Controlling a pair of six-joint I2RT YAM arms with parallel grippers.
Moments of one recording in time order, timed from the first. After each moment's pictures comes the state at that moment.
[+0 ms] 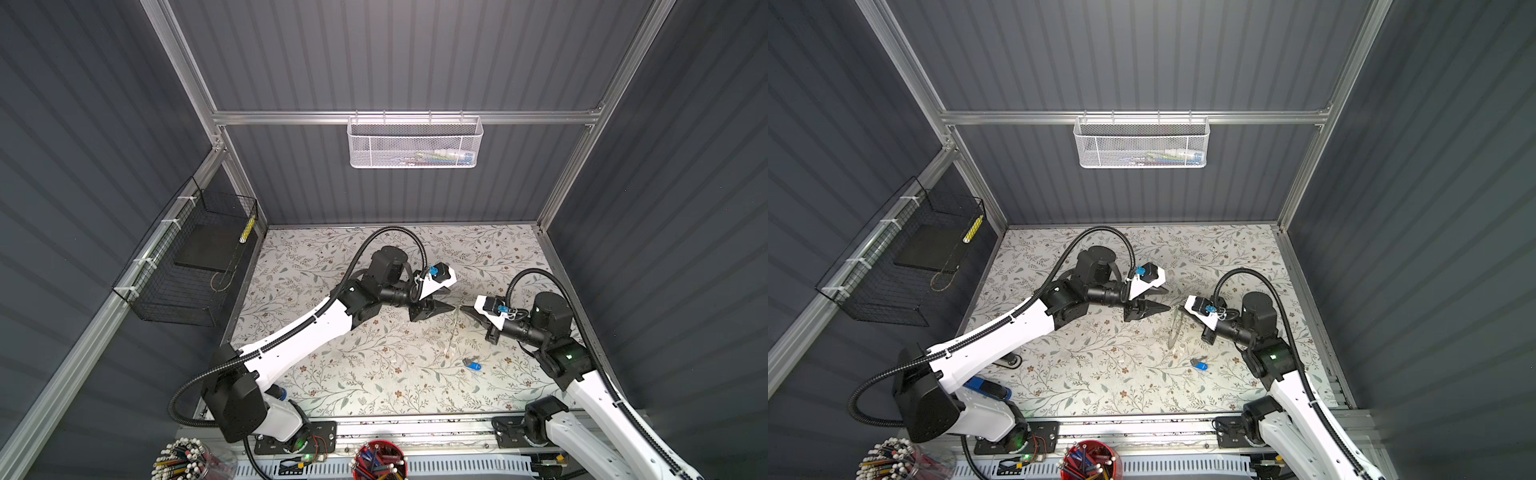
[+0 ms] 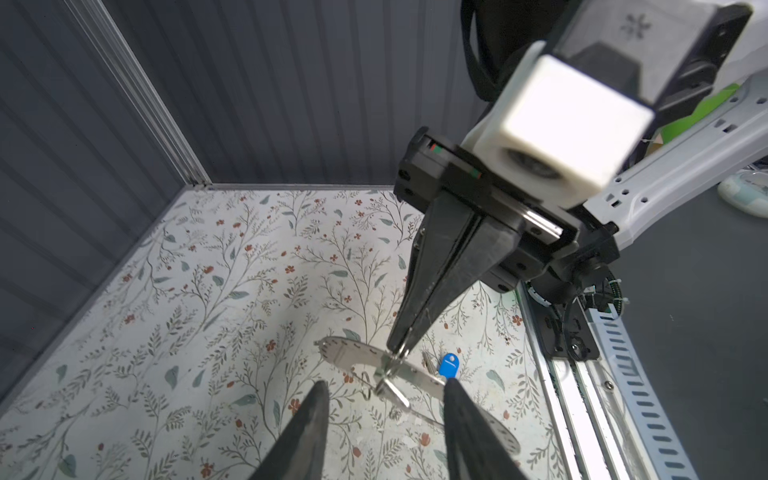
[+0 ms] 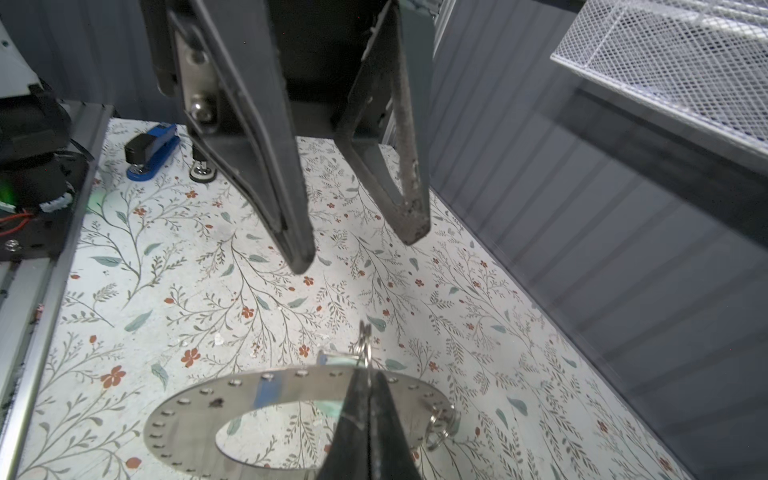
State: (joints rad) left arm -0.85 1.44 1.26 -0.24 0.63 0.37; right arm 0.30 0.74 0.58 -0.10 -0.75 -0.52
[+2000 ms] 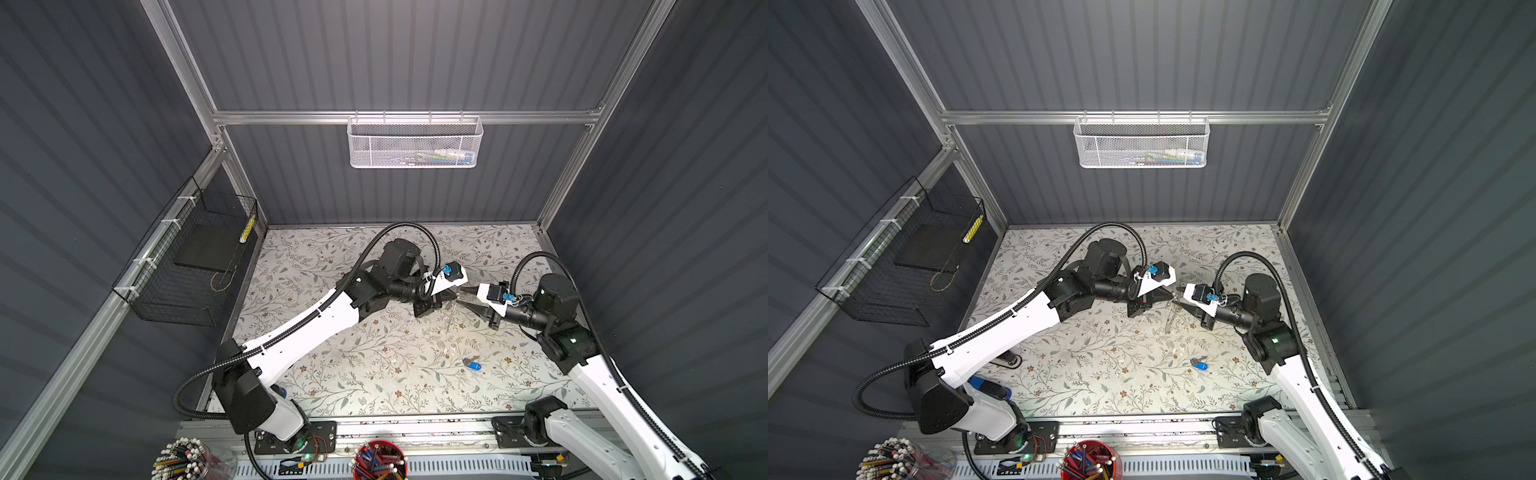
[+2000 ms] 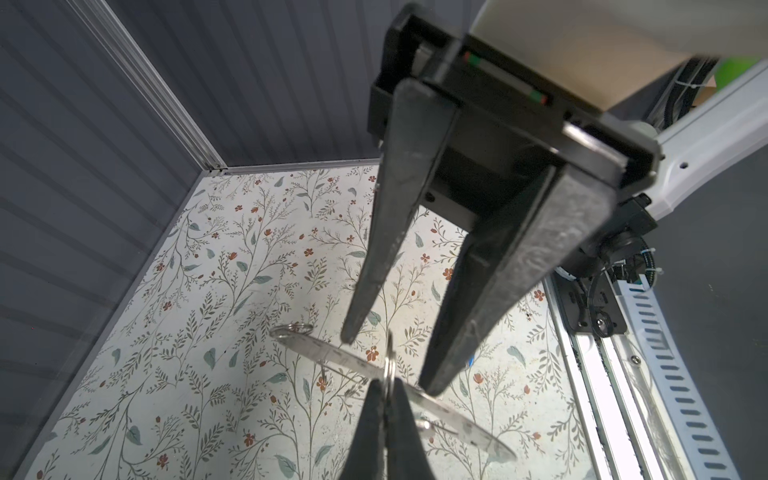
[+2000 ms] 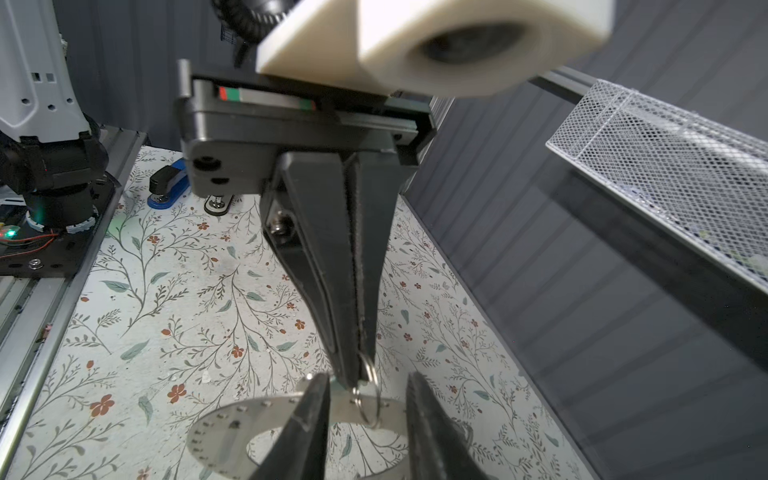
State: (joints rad) left arm -0.90 1.52 1.45 -0.49 0.50 0.48; right arm 0.29 0.83 0.73 -0.14 -0.82 -0.59
